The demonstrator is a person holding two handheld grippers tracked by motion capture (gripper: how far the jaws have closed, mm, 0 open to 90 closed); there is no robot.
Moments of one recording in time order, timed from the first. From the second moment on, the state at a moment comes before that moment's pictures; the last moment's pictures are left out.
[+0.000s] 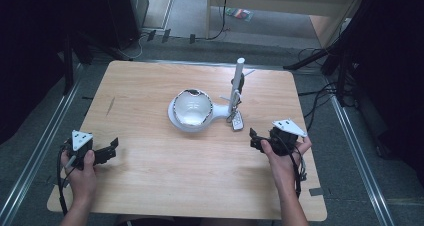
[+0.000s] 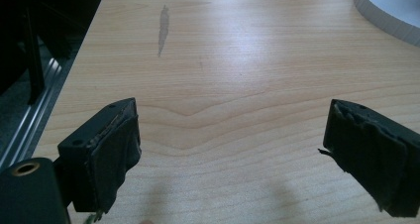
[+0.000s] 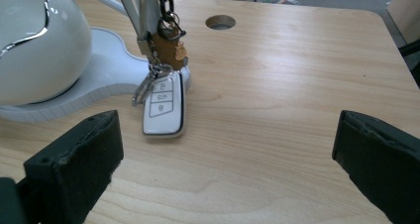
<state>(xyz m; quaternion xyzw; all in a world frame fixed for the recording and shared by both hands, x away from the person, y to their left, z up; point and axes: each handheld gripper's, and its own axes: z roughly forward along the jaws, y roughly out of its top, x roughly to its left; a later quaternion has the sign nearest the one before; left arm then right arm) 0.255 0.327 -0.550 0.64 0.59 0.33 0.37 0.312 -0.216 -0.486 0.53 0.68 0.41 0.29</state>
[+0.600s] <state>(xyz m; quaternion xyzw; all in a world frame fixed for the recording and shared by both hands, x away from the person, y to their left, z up) 0.255 0.327 -0.550 0.64 0.59 0.33 0.37 0.288 -0.255 -0.510 0.55 0.67 0.39 0.30</state>
